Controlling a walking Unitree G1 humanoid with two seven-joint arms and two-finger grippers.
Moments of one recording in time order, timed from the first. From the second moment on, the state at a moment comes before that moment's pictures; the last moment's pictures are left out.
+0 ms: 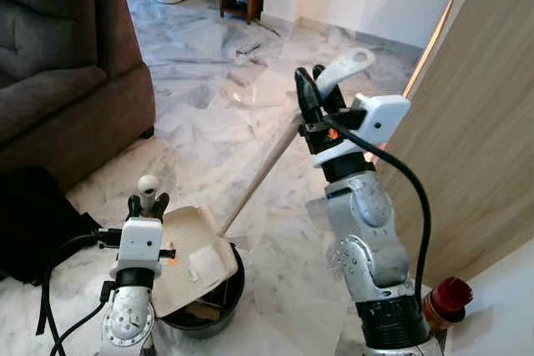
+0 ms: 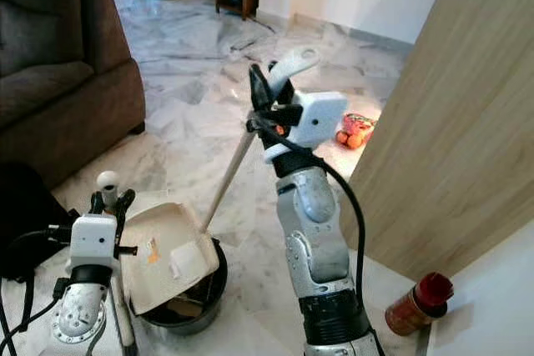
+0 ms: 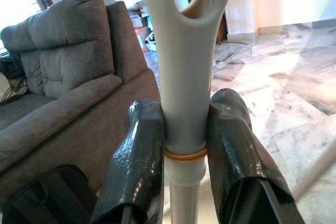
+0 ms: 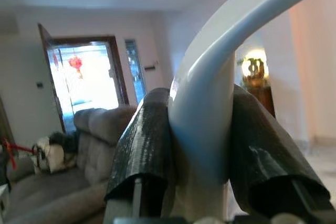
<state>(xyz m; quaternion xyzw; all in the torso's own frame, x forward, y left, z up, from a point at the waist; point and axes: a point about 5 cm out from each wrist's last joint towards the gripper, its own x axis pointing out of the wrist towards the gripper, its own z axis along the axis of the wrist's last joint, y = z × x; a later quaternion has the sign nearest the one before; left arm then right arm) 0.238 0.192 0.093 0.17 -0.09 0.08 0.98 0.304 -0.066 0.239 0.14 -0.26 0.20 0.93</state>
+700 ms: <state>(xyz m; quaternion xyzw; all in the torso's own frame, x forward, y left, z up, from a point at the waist) 0.239 0.192 0.088 0.17 -0.08 0.07 0.98 0.275 -0.028 0.243 0.05 -0.32 0.27 0.91</state>
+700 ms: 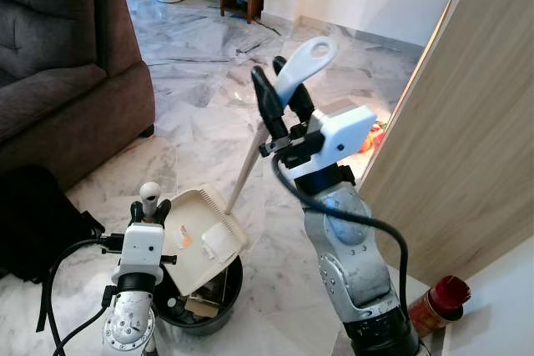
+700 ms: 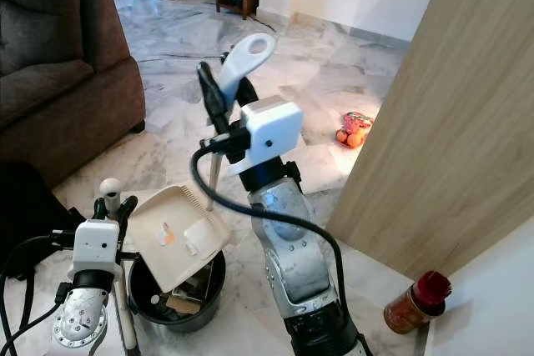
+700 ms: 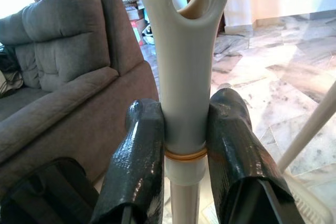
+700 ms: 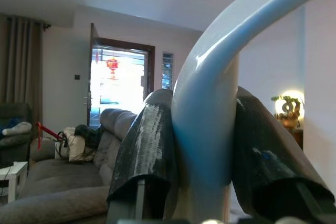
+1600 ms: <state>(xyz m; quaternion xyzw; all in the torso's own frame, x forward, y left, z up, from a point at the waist) 0.242 0.210 0.096 0.19 -0.08 0.06 0.98 0.255 -0.013 0.258 0.03 -0.40 0.27 0.87</state>
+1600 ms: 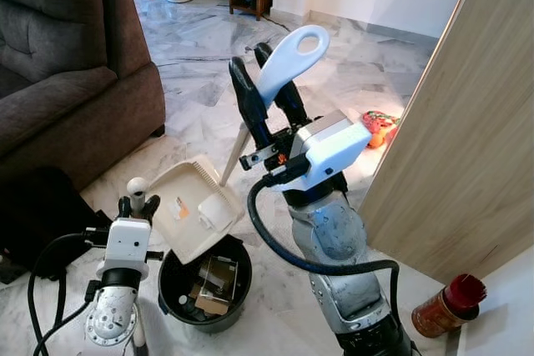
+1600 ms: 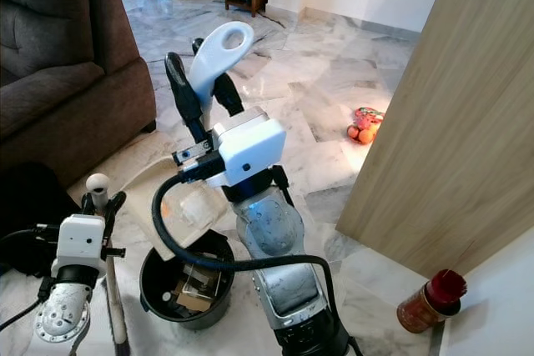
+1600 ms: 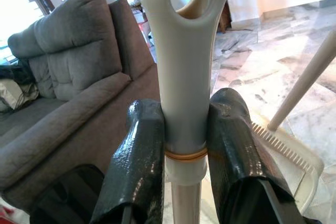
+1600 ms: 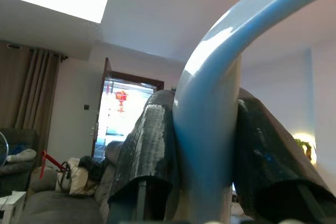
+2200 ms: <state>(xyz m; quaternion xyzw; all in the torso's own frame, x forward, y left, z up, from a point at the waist) 0.245 0.210 0.099 0.19 -0.09 0.05 0.98 0.243 -0.001 0.262 -0.01 -0.44 0.28 0.85</state>
